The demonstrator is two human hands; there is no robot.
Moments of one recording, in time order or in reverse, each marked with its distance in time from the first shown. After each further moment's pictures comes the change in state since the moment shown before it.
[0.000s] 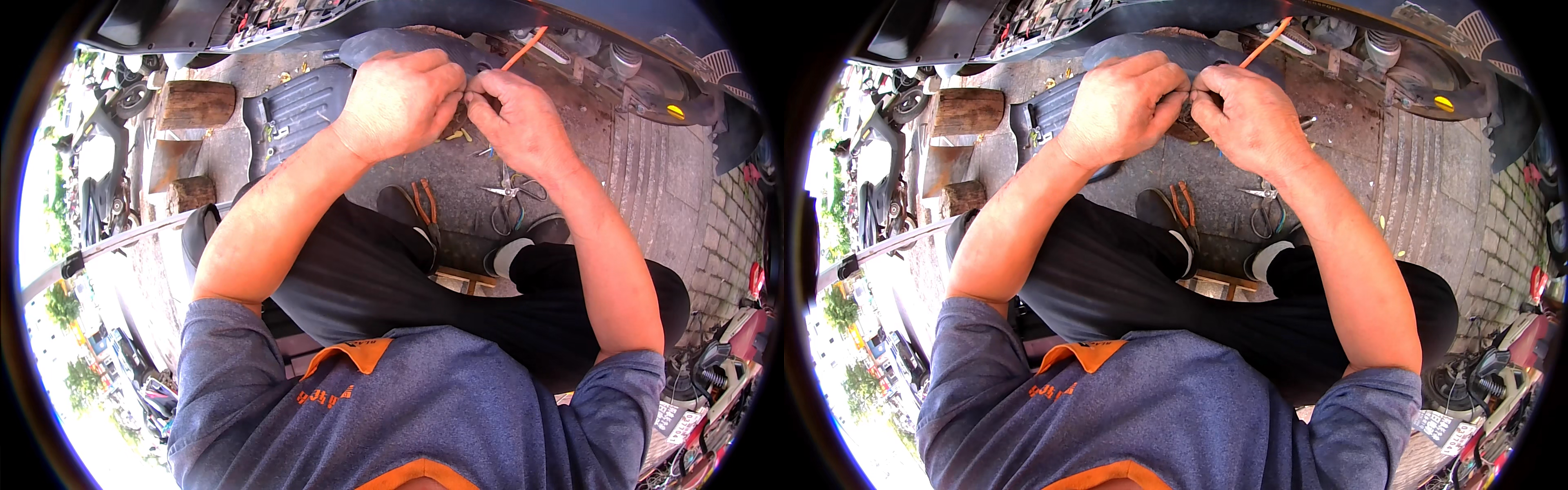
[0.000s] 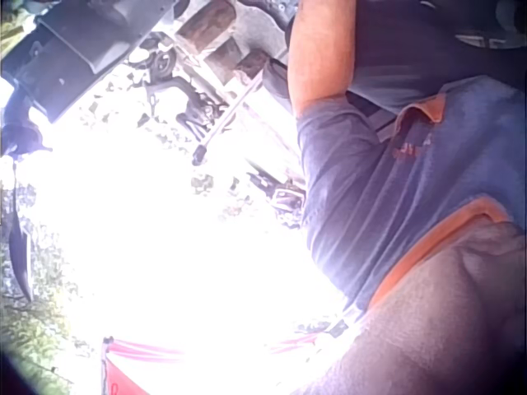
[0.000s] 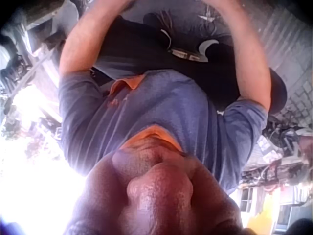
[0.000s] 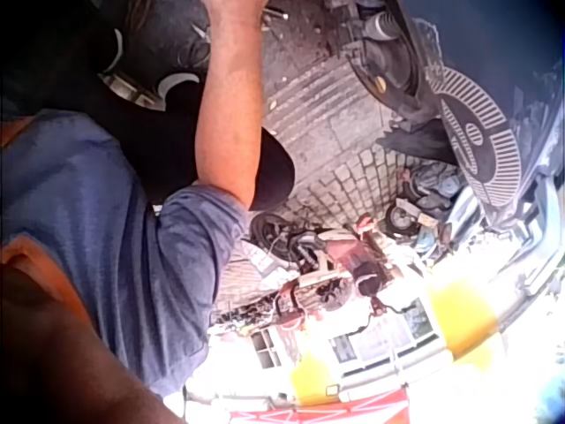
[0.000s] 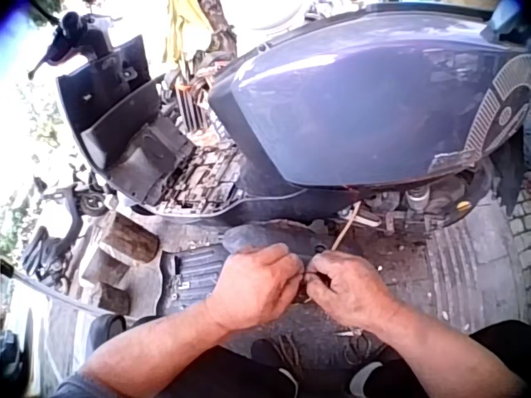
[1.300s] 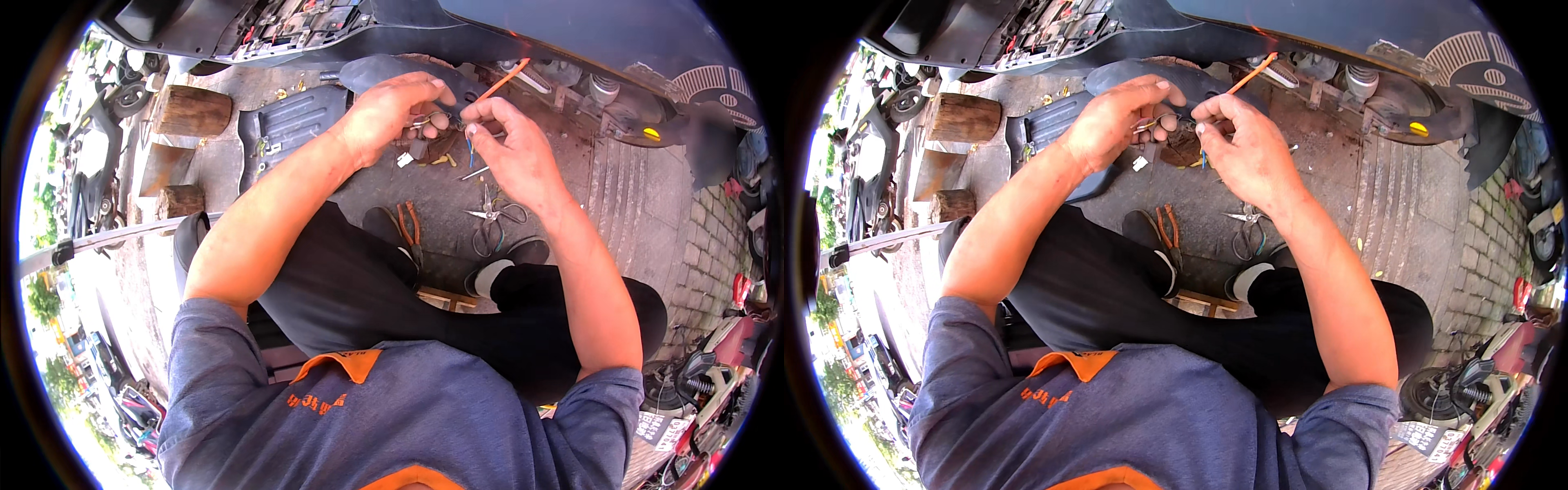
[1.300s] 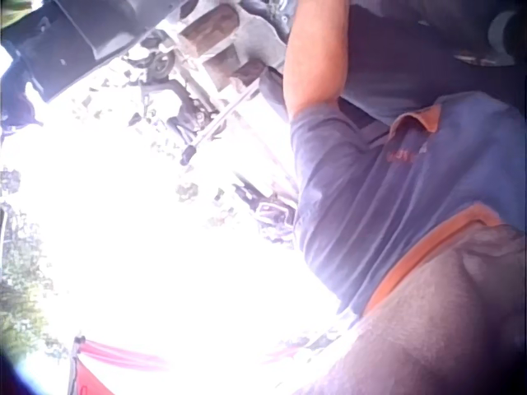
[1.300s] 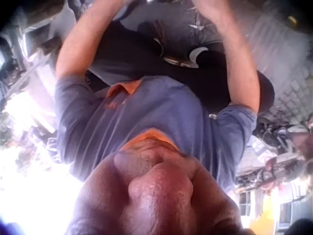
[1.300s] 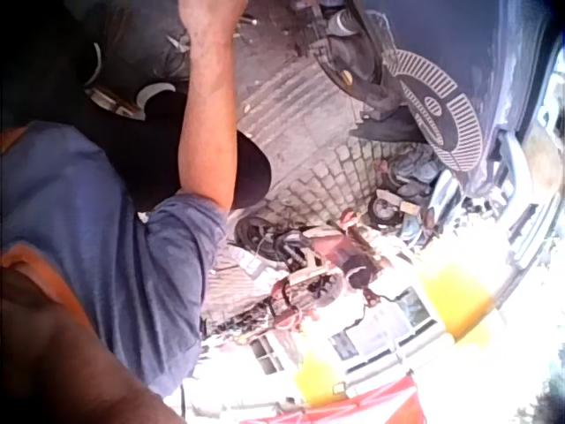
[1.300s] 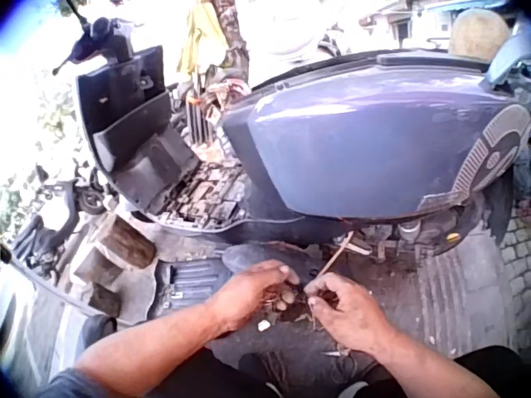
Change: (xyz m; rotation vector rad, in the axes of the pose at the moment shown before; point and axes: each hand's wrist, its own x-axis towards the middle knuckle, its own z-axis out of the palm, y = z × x) left_hand 0.008 -0.004 -0.012 -1.329 -0.253 -1.063; right_hand -0.013 -0.019 -0.018 0.280 -0.015 0.261
